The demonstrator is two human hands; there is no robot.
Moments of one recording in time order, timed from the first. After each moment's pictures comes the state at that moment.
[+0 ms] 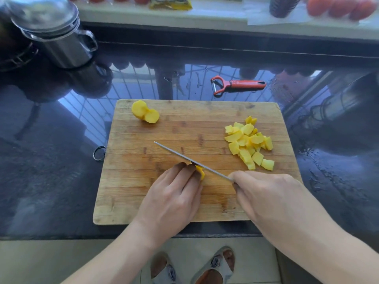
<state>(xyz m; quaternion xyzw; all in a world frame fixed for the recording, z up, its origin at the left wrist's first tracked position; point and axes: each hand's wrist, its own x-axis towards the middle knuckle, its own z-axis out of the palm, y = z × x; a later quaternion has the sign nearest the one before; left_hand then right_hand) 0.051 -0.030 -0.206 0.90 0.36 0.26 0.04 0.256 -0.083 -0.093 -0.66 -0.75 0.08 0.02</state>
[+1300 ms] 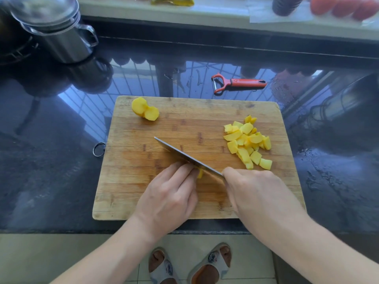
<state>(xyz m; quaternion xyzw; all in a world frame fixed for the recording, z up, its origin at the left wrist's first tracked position) 0.051 -0.029 -0.208 0.89 0.36 0.26 0.07 0.244 -0.071 -0.104 -0.67 -0.74 0.09 -0.02</state>
